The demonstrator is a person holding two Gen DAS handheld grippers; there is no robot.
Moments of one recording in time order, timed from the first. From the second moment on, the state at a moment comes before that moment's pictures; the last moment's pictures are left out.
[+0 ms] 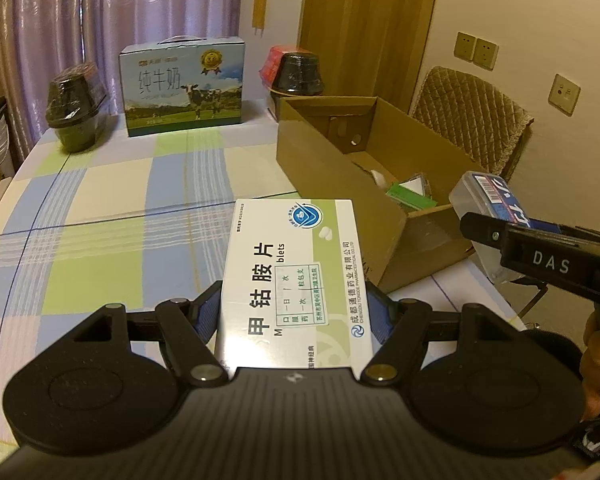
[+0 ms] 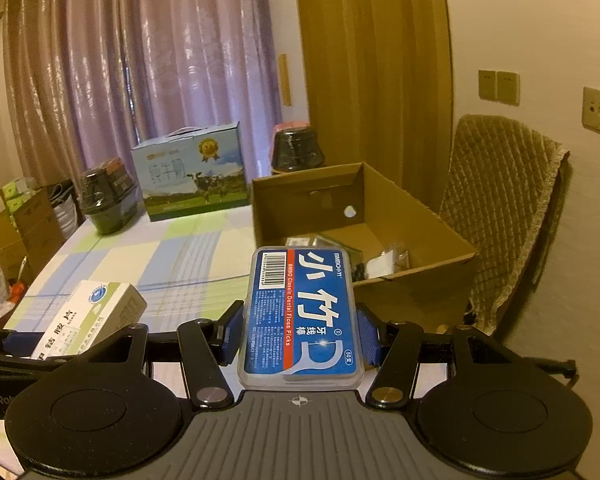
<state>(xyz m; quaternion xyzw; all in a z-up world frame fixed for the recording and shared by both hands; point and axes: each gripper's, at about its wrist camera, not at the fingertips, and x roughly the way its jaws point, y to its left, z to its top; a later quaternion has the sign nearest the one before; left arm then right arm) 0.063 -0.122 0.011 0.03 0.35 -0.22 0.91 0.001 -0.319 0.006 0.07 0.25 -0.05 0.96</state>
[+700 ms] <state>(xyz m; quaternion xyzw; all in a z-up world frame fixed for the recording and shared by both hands) 0.112 -0.204 0.032 0.03 0.32 -0.27 0.91 0.029 -0.391 0.023 0.06 0.23 -0.10 0.97</state>
